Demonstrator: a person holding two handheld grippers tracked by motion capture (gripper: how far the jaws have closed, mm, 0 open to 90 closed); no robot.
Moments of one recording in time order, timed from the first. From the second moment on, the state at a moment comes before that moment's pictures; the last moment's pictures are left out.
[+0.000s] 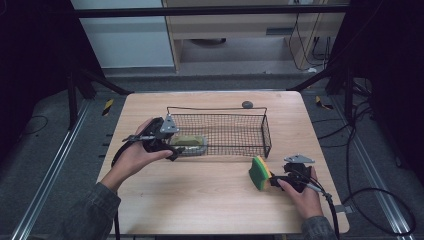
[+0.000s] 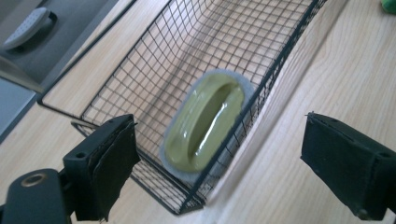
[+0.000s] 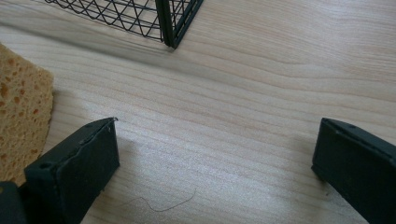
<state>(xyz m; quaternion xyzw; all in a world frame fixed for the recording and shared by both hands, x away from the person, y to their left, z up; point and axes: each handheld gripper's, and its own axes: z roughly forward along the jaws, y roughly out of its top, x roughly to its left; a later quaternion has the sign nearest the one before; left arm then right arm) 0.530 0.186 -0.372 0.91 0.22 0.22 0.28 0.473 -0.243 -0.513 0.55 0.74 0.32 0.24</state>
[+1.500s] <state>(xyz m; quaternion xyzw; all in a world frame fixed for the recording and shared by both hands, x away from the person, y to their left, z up) 0.509 0.291 -0.498 0.82 0.46 0.17 0.29 0.443 -0.257 -0.488 0.54 0.77 0.27 0.22</state>
